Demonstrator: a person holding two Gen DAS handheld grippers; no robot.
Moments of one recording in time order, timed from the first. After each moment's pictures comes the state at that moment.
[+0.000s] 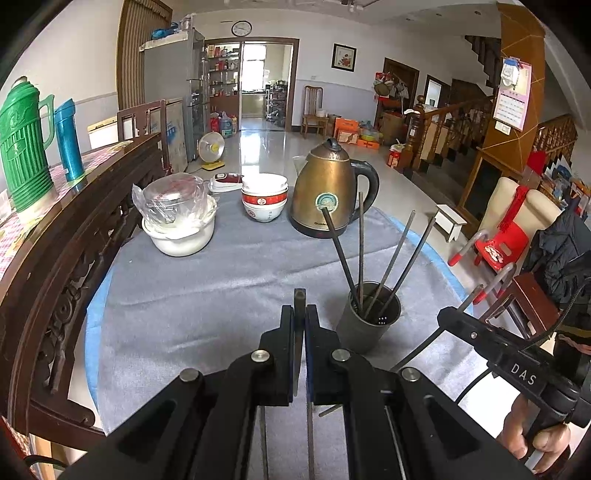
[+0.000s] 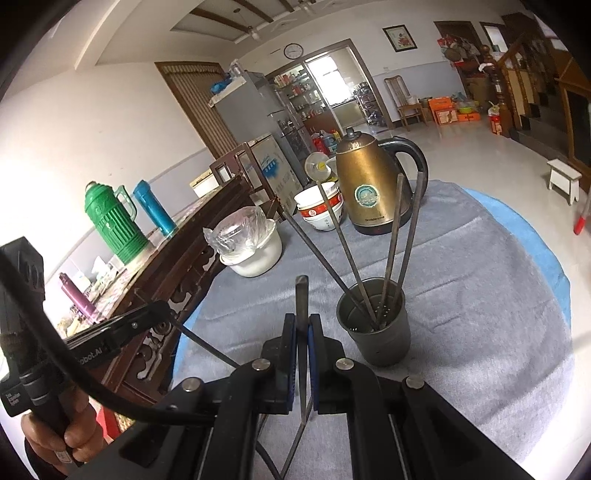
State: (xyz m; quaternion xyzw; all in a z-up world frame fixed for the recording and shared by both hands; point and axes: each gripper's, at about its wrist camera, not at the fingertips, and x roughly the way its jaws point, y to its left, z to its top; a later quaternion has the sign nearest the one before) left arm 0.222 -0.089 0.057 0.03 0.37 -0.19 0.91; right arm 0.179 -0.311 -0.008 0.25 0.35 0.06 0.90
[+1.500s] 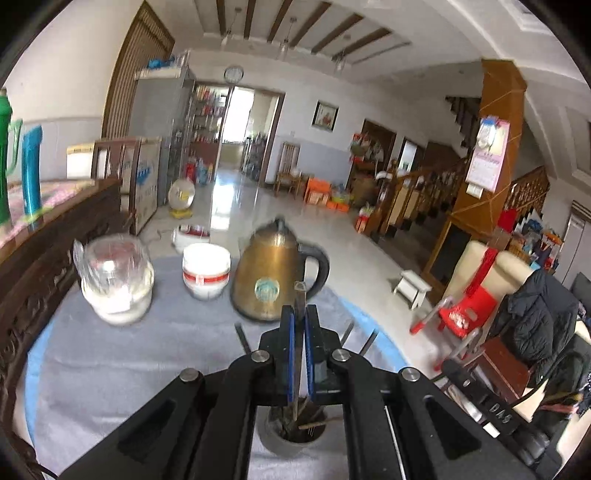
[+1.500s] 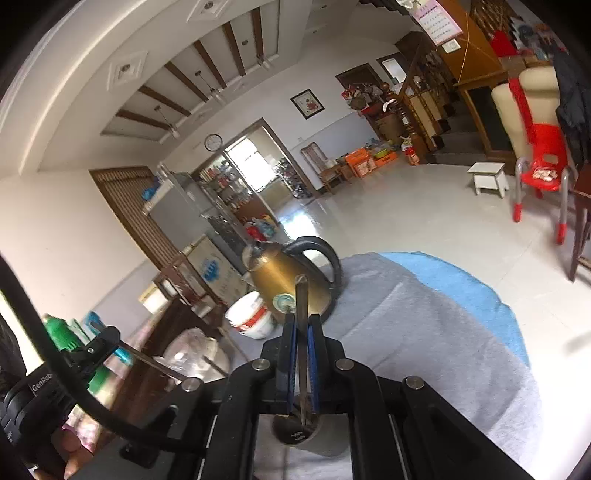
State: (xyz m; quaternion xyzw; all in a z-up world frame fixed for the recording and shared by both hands) left arm 0.272 -0.166 0.087 -0.06 0.27 -0.25 0.93; right arm 0.174 -0.411 0.014 0.32 0.23 -0.12 0.91
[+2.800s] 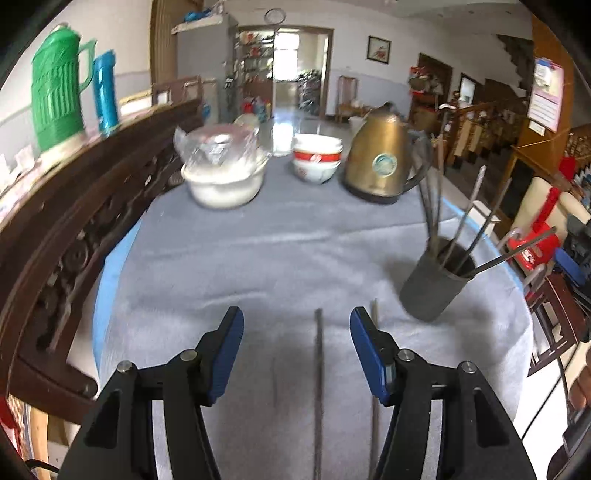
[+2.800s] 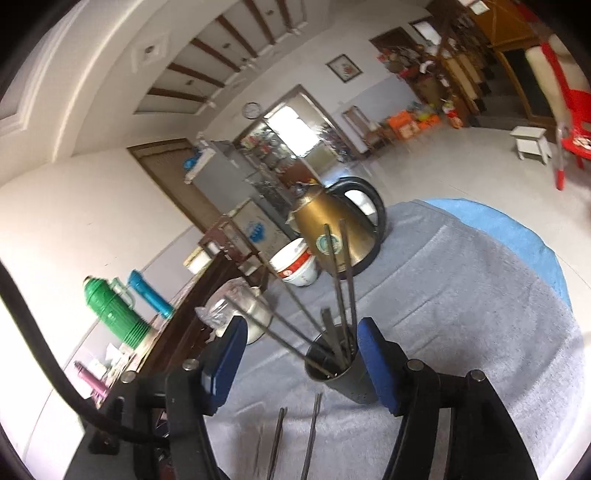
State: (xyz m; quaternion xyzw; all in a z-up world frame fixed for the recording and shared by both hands) left arm 0.225 -0.031 -0.033 0.02 0.39 -0.12 0.91; right arm 0.147 -0.376 -0.028 0.35 0.24 0.01 0.91
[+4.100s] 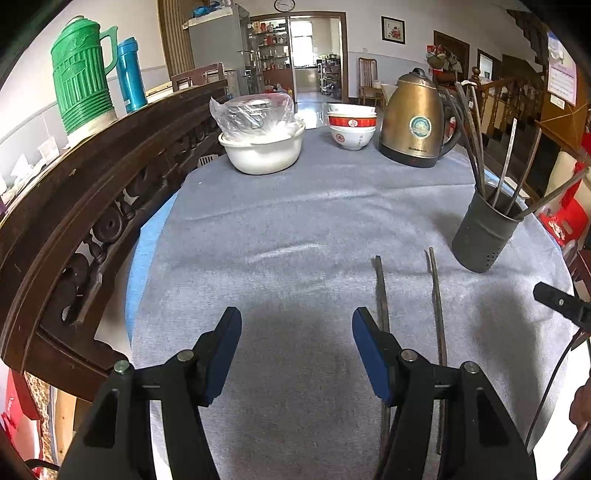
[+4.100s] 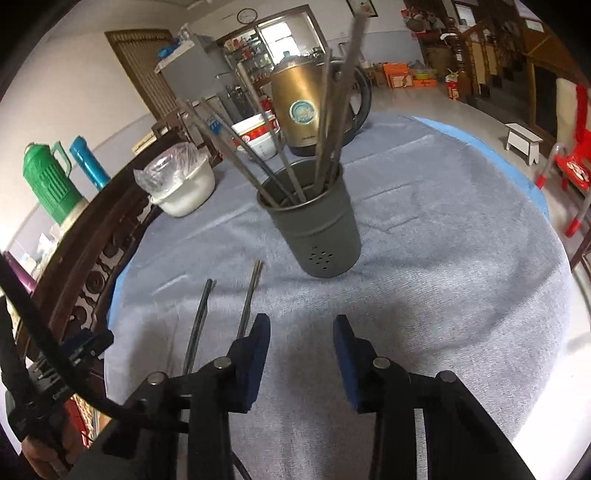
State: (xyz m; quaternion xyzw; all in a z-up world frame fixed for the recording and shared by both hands) left arm 0.206 0.000 -0.069 0.06 0.41 -0.07 0.91; right arm 0.159 -0.288 -0.117 0.21 0.45 -0.03 0.87
